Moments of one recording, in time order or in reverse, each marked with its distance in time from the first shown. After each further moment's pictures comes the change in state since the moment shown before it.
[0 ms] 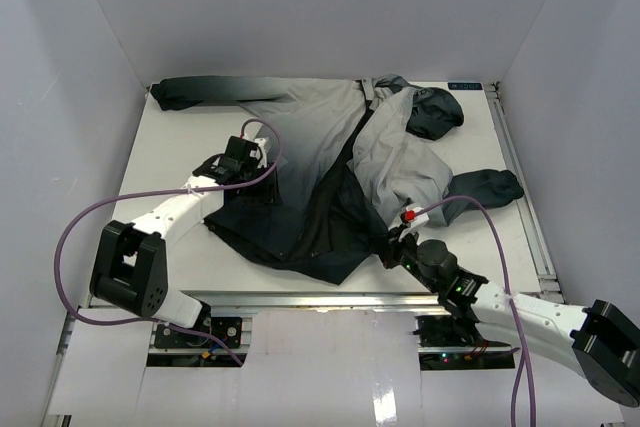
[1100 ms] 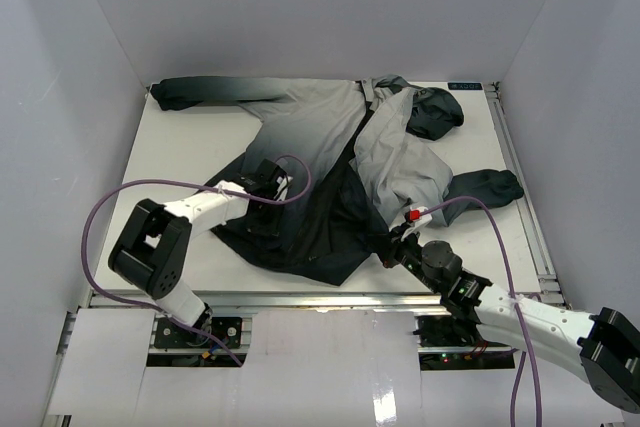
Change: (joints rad) left arm -0.159 0.131 -0.051 -0.151 -0.132 0.126; right arm 0.003 -0.068 0.000 -0.004 -0.027 0.033
